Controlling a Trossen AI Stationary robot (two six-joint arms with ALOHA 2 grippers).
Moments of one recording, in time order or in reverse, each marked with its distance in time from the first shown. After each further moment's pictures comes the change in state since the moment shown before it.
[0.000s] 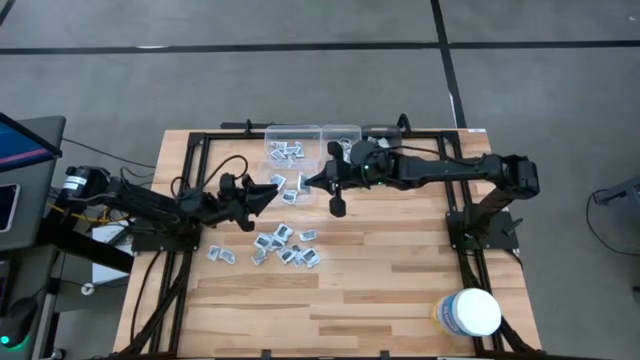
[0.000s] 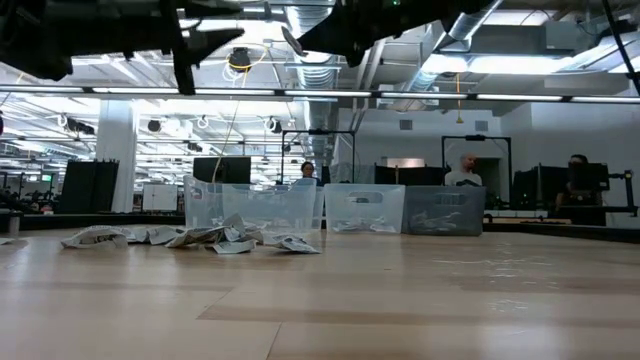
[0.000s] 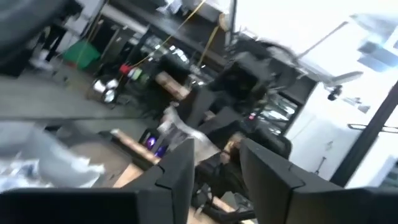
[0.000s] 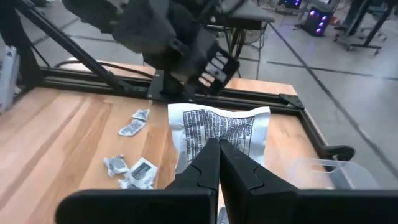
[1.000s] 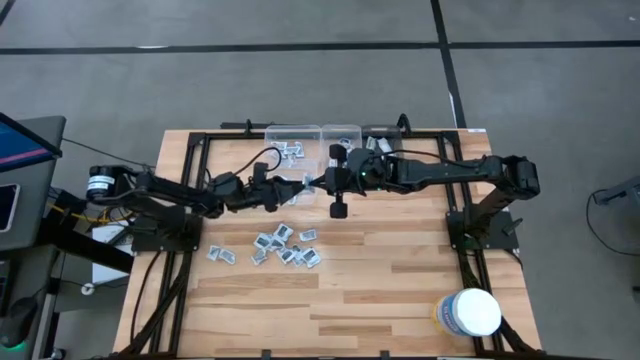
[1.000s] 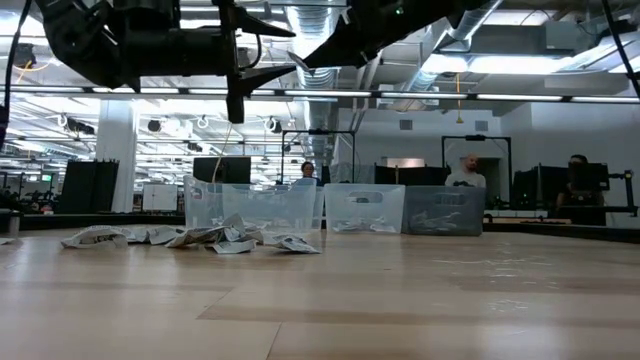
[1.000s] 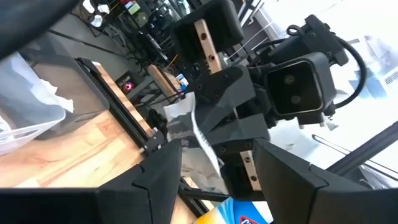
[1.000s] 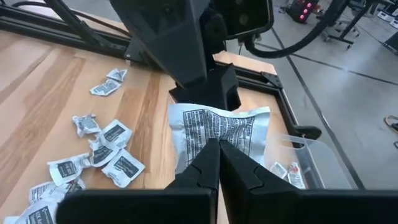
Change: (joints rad) left arm 0.206 0.296 0.190 -0.048 0.303 -0.443; right arm 0.029 0.000 0.001 -0.103 0.141 -0.138
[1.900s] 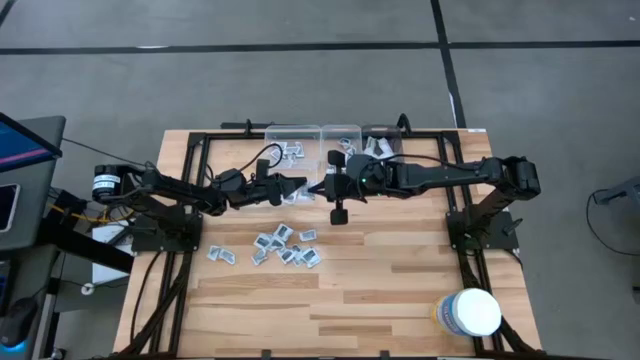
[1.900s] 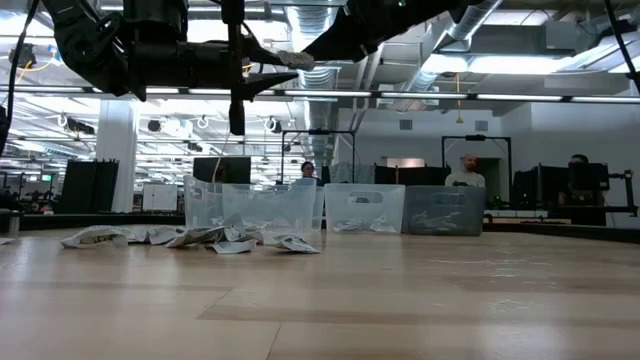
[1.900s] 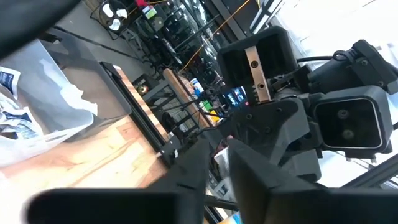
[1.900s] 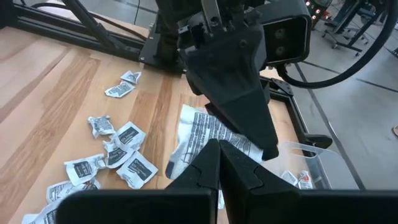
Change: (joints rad) left arm 0.055 0.048 0.006 0.001 -0.002 -0.022; right arm 0.043 0.001 0.000 0.003 0.007 -0.010
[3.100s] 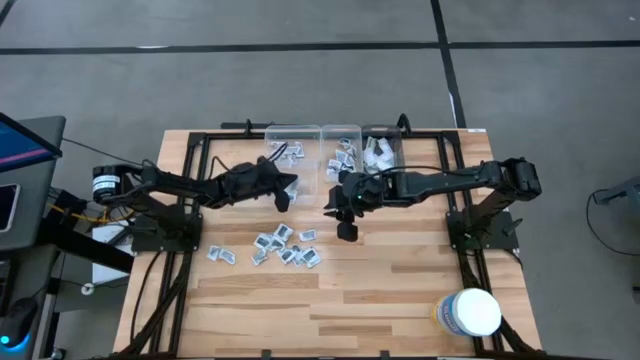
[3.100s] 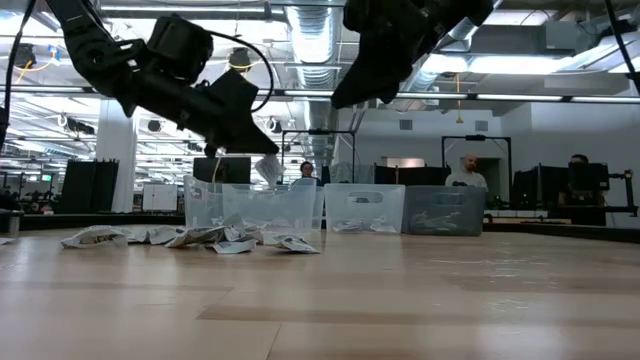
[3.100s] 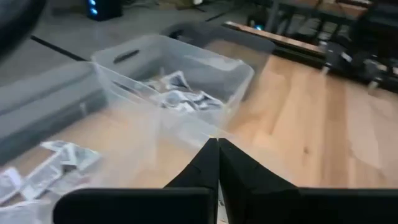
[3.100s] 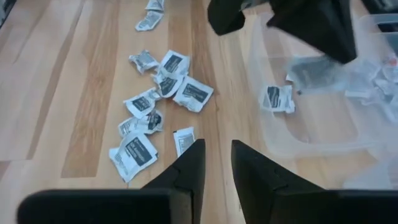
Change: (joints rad) left arm 0.126 -0.003 -0.002 -0.428 -0.097 0.762; right arm 0.061 0.000 -0.042 -0.261 -0.010 0.348
